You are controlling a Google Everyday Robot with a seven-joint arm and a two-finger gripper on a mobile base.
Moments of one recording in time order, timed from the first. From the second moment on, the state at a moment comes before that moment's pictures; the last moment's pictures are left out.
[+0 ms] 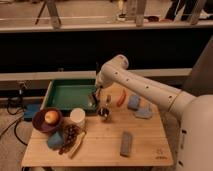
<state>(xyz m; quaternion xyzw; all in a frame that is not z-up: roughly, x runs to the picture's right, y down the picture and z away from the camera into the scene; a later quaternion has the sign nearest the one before) -0.033 -0.022 0.850 0.00 -0.22 -0.62 0.75</state>
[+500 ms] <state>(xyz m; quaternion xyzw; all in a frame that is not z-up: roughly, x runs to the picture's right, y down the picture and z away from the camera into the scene) -0.084 -0.027 0.849 0.01 -0.19 -0.66 0.72</state>
